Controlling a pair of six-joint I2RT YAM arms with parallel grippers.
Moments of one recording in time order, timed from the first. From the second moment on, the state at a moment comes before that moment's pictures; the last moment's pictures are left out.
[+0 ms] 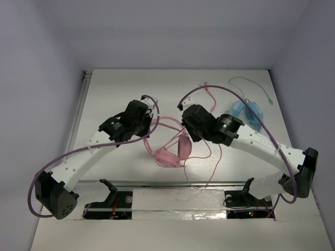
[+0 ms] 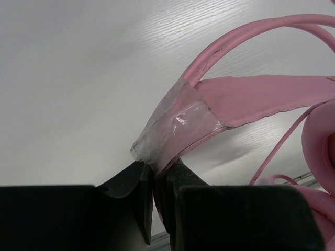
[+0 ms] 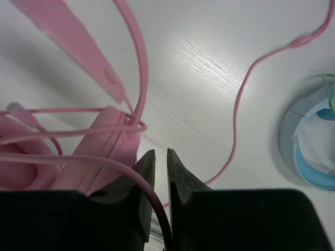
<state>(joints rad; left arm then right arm) -0.66 1.16 1.06 -0.73 -0.14 -0.21 0.99 1.39 1.38 -0.91 0.39 0.23</state>
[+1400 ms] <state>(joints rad) -0.38 1.09 1.32 -0.46 0.29 -0.48 0.68 1.48 0.59 0.75 -0.31 0.58</state>
